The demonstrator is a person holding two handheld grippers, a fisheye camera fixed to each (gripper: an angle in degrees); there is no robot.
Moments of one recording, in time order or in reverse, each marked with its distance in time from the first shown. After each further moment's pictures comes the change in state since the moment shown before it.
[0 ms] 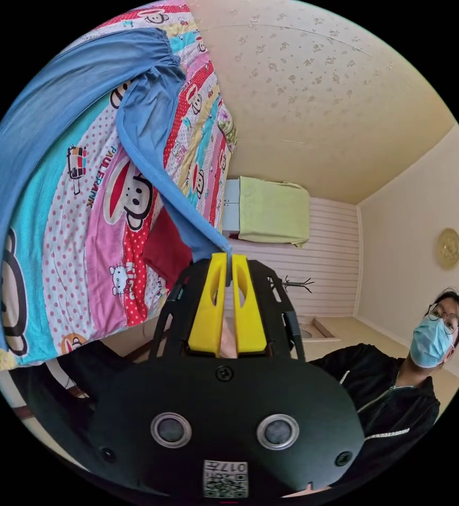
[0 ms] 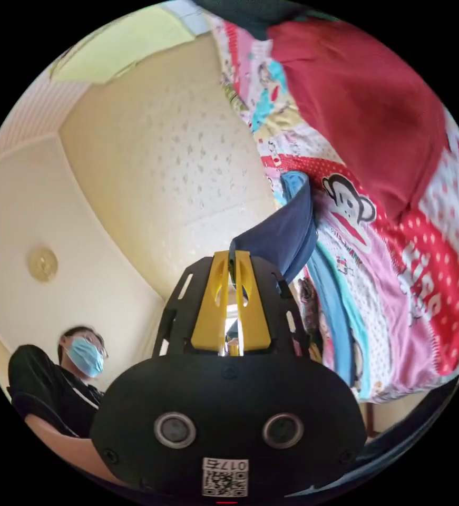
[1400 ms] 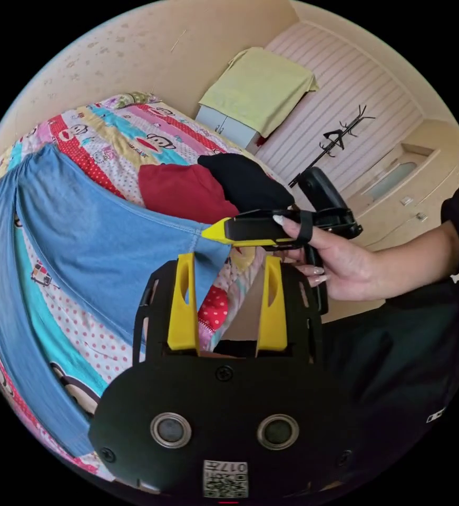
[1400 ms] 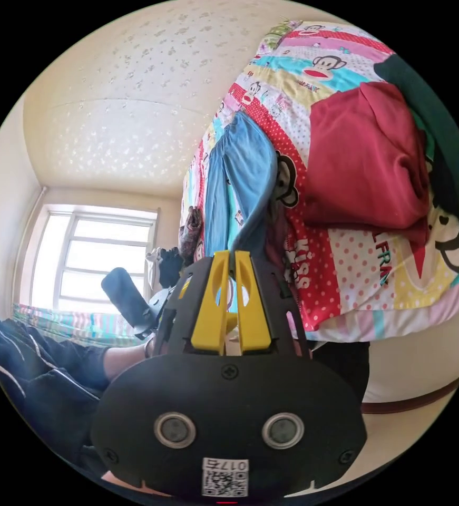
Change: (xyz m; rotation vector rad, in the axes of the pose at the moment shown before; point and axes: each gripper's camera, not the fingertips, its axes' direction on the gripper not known) left arm -0.017 0.222 0.326 -0.342 -0.643 0.856; right arm 0.093 0.111 0.104 -0.471 0.782 -0.354
